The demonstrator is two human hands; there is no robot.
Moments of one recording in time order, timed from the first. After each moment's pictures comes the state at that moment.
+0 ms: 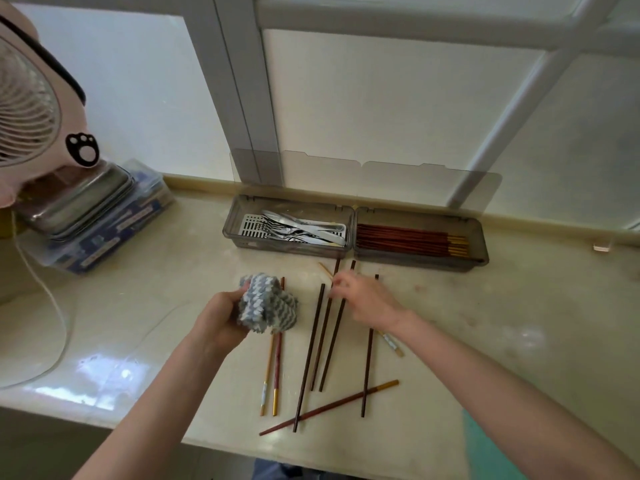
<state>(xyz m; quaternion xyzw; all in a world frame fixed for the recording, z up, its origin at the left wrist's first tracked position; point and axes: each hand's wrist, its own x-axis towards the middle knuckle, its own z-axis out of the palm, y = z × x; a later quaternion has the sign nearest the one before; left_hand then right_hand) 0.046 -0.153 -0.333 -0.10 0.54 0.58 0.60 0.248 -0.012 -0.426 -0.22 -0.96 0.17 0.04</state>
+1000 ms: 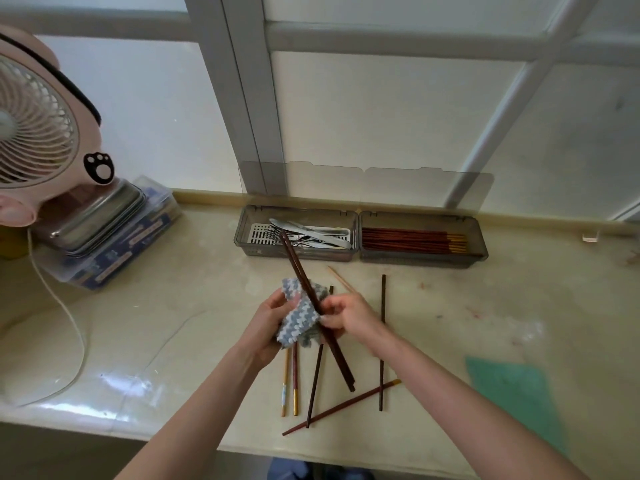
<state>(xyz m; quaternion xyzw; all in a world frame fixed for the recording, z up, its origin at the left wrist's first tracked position) 0.061 -0.161 -0.364 0.09 0.50 0.57 0.64 0.209 -0.093 -0.353 -0.43 -0.58 0.69 0.07</state>
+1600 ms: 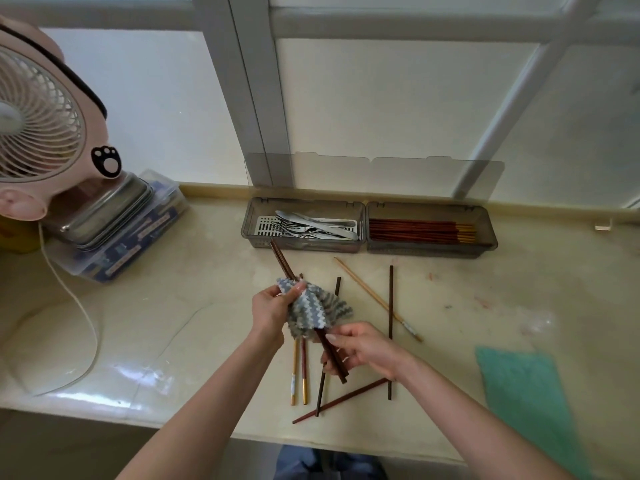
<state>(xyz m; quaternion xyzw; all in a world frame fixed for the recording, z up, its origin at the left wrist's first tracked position) 0.059 -0.152 -0.382 0.06 0.69 0.54 0.48 0.234 -0.121 -0.397 -0.39 -0.48 0.79 0.01</state>
